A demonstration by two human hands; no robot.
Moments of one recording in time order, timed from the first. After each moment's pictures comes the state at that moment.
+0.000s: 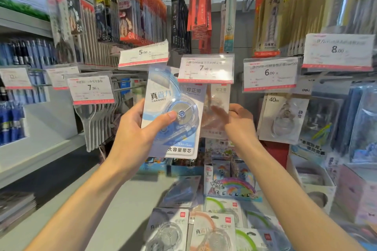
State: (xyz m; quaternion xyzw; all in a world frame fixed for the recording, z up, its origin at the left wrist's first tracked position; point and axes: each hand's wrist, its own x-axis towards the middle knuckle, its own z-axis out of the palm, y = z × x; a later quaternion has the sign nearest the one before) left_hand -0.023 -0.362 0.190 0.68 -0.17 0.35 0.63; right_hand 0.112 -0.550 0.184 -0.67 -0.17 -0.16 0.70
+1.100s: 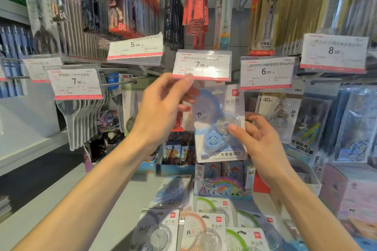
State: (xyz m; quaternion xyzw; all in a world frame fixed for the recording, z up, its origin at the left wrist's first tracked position) left_hand 0.010 -0.401 0.224 0.68 -0.21 0.35 0.61; right_hand 0.071 -0.609 0.156 -0.62 -0.27 -0.13 0.72
